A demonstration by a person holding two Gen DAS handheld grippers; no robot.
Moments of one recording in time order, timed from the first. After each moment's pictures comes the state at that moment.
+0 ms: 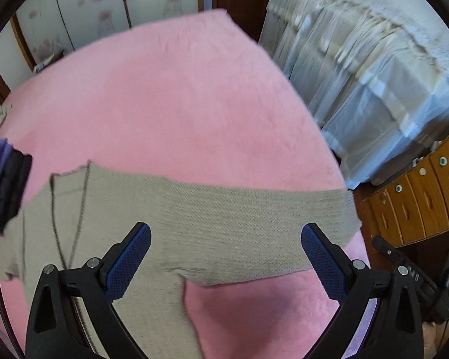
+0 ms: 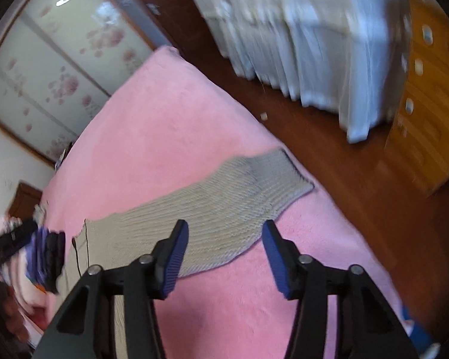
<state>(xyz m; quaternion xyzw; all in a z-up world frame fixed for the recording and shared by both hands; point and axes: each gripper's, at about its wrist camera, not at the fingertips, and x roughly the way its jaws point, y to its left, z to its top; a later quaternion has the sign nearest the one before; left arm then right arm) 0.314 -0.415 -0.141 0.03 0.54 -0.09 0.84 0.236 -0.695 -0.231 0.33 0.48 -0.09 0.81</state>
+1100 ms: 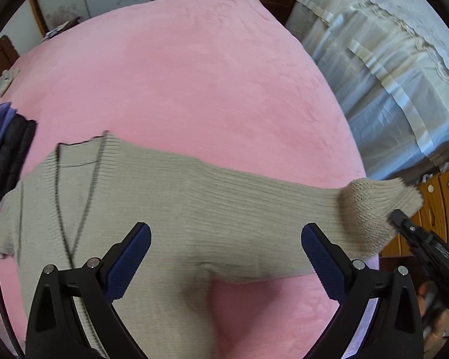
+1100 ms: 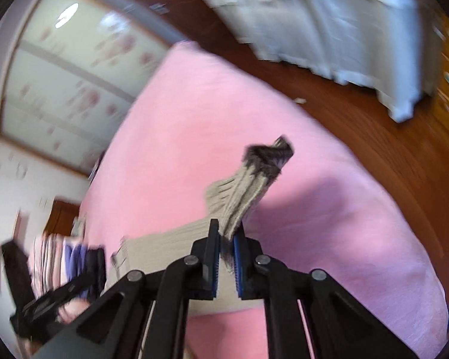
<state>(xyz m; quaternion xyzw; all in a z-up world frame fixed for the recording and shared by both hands) 0.331 -0.323 -0.153 -0.02 0.57 -0.05 0.82 0.298 -0.648 -0.203 0.37 0.45 0.03 0.81</state>
